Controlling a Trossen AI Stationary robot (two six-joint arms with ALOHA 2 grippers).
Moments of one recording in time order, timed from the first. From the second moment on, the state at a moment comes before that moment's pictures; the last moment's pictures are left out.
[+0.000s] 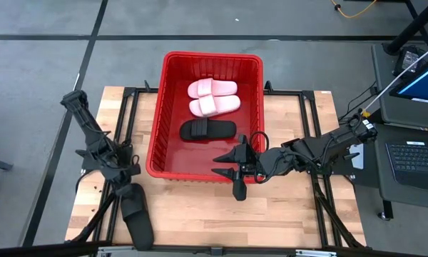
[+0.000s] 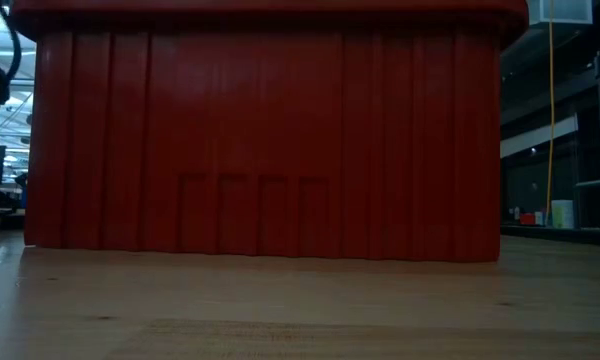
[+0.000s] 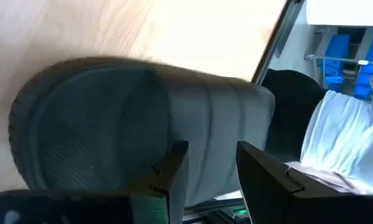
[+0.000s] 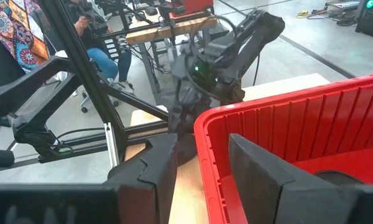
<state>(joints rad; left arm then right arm) -0.91 0.38 0.18 -0.46 0.08 -1.61 0.43 1.57 1.59 -0.30 0.45 0.34</state>
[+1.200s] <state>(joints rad) -0.91 0.38 0.12 -0.42 -0.02 -1.53 0.43 1.57 1.59 -0.30 0.45 0.34</state>
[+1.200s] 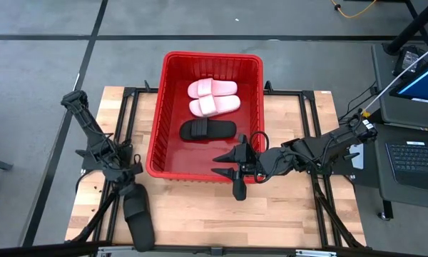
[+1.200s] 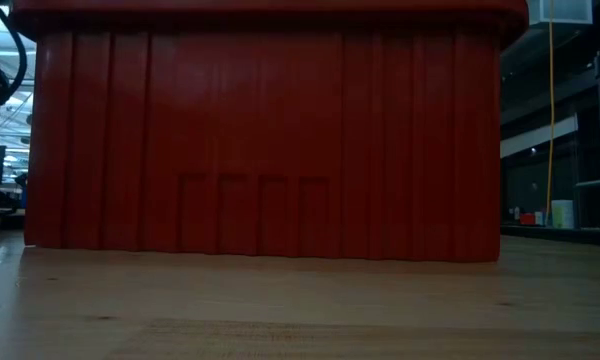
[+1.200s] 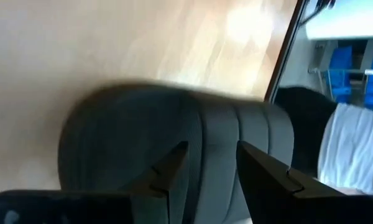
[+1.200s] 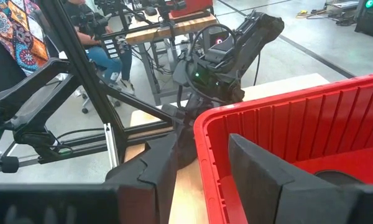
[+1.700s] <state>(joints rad) -0.91 0.41 0.12 -0.38 0.09 -1.61 0.43 1.57 1.59 -0.30 0.45 0.34</state>
